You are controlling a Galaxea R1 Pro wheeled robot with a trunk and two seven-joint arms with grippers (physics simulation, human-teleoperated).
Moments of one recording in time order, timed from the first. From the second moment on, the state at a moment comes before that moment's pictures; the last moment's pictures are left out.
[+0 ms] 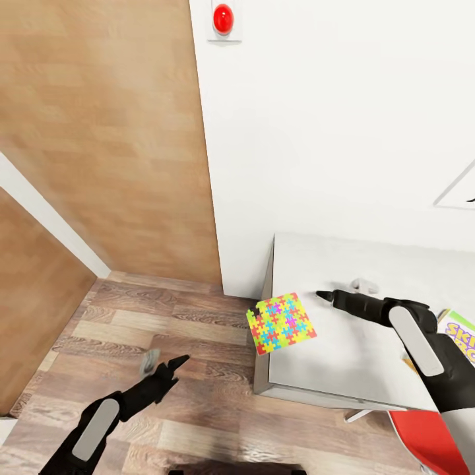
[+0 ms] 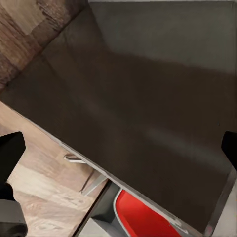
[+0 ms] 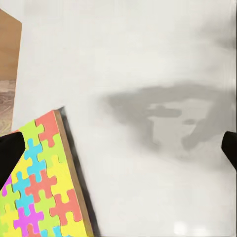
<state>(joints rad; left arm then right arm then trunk) -0.37 0.10 0.02 -0.88 1.02 0.61 -0.34 -0.63 -0.37 0.09 -1.34 -0.84 0.84 -0.05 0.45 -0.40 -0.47</state>
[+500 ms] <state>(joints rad) -0.45 0.10 -0.06 -0.80 0.96 0.53 -0.42 -0.55 -0.39 0.02 -1.43 -0.84 0.81 -0.01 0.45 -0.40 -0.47</state>
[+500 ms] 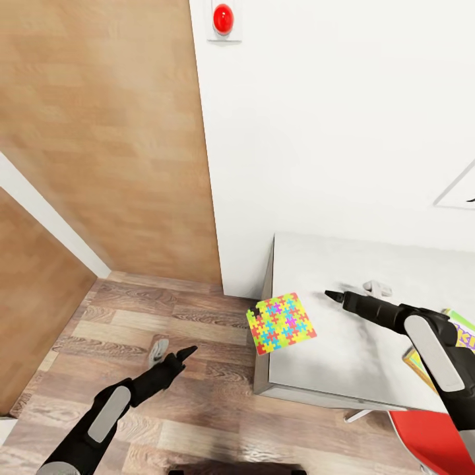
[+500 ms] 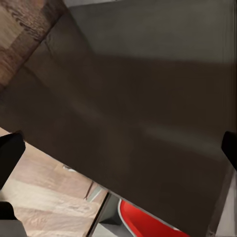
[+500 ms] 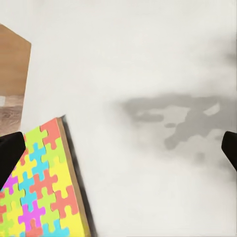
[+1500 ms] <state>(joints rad) -0.52 0.11 -0.07 -0.64 0.97 0.43 -0.58 -0.57 -0.37 0.04 -1.48 -0.85 0.82 -0.02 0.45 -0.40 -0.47</state>
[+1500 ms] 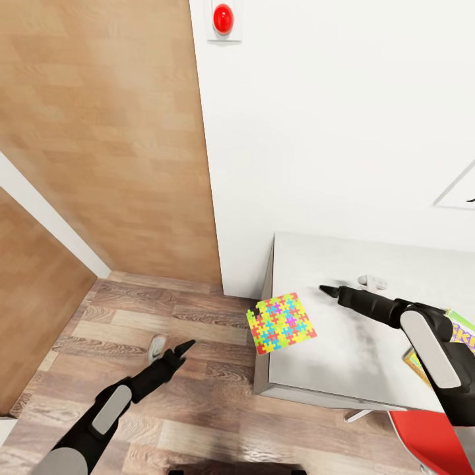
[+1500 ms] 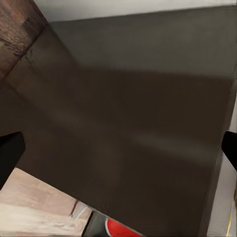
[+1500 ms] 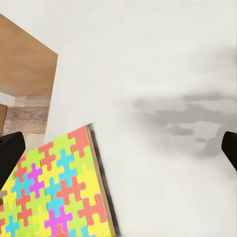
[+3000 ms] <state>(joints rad) -0.34 0.12 0.07 -0.94 1.05 0.62 -0.29 -0.67 -0.33 0.12 -1.30 -0.85 0.89 -0.08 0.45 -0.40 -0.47</state>
